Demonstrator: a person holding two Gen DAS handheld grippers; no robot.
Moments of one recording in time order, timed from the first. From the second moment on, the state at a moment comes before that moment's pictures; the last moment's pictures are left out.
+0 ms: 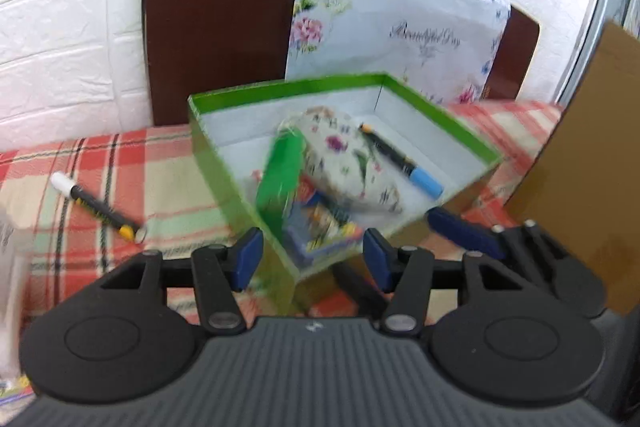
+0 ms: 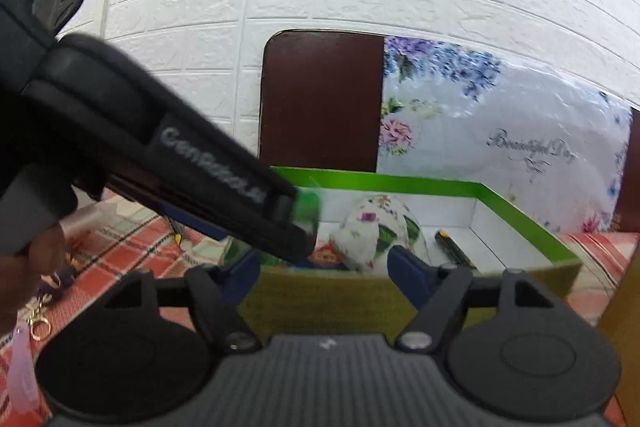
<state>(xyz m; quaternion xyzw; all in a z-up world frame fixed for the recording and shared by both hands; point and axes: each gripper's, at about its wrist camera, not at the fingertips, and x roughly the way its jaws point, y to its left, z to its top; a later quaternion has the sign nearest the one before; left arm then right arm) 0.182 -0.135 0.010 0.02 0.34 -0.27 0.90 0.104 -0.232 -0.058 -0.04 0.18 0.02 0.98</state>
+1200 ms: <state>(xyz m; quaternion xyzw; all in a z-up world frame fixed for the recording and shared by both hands) 0.068 -0.059 0.015 0.06 0.33 -0.14 0.93 -0.001 -0.229 -0.020 0.09 0.23 0.04 0.97</state>
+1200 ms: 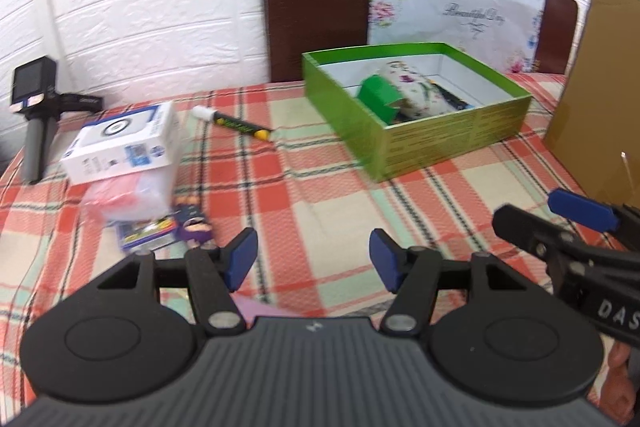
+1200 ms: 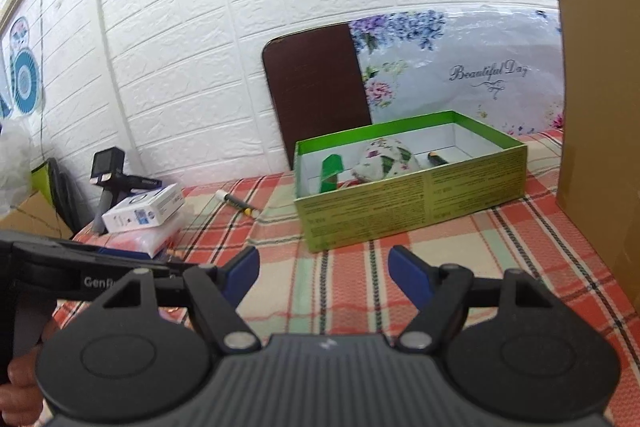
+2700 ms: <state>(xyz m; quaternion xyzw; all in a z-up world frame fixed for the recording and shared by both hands) 0.104 0.150 -0.062 -0.05 0.27 0.08 0.96 0.113 -0.032 -0.025 -0.05 0.27 0.16 0.95</state>
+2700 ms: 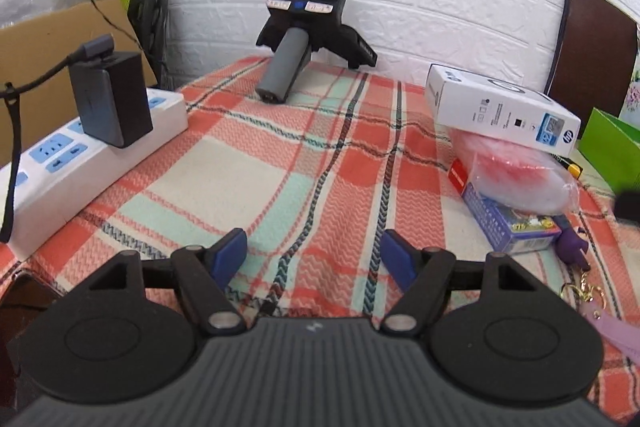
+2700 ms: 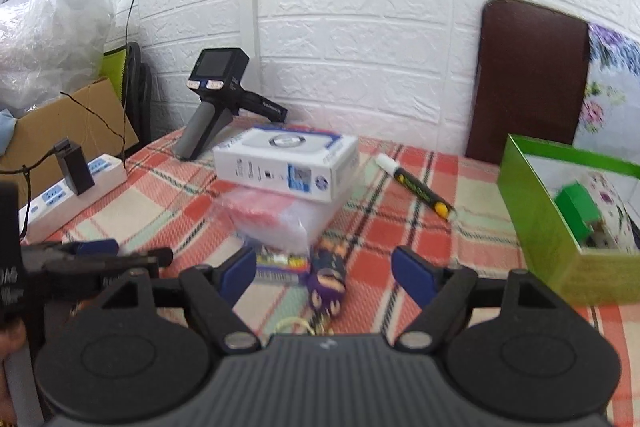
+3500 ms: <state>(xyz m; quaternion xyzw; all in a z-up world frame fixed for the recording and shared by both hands) 0.137 0.180 -0.014 -0.23 0.22 0.01 0.95 0.256 -0.051 -0.046 0.22 0.36 0.18 0.89</state>
